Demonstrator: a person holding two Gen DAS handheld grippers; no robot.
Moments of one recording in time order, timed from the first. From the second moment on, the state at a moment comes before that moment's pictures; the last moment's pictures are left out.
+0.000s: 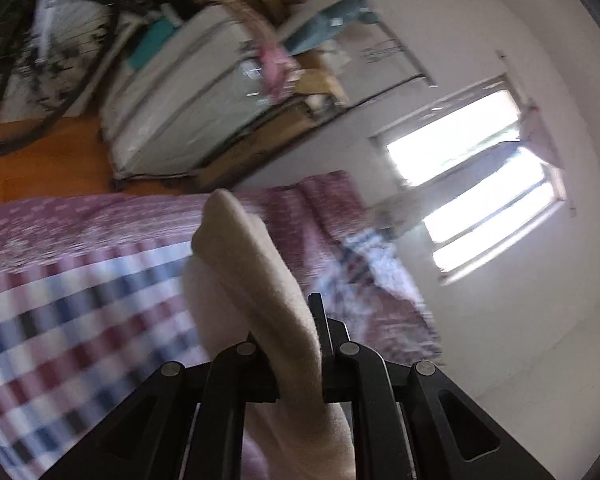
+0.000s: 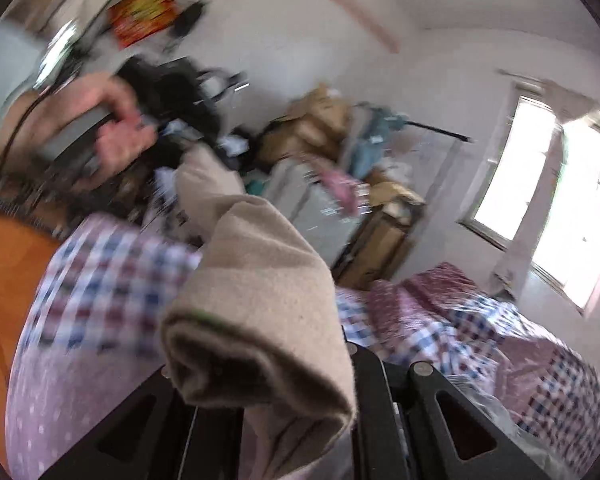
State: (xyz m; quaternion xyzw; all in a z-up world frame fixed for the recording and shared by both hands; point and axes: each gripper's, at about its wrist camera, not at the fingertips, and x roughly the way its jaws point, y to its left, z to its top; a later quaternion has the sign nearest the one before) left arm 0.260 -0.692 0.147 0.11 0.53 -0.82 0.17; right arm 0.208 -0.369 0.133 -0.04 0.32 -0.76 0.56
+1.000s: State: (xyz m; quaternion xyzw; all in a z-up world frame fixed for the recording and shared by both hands) left arm 0.448 -0.638 0.057 0.11 0.49 -0.78 0.37; right arm 0.315 -0.228 0.081 -0.02 0.38 -0.67 0.64
